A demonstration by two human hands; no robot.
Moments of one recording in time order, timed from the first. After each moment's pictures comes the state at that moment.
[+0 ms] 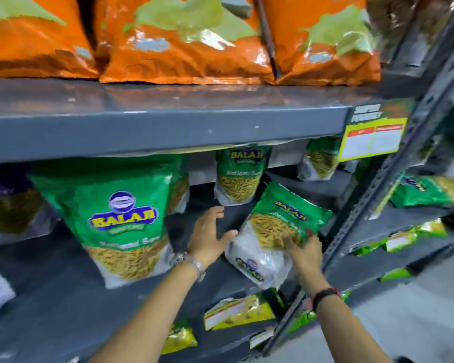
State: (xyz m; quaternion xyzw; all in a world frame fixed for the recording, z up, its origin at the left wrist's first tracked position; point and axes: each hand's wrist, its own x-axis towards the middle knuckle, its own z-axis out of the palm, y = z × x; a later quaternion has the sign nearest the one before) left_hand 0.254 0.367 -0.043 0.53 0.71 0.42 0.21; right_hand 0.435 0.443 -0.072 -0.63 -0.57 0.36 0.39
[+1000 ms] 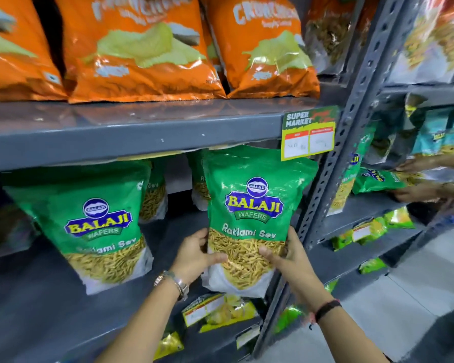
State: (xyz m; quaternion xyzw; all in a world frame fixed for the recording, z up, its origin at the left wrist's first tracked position) left_hand 0.292 0.346 -0.041 0.49 0.62 0.48 0.38; right_hand 0.492 0.398 -0.041 -0.37 -0.63 0.54 0.42
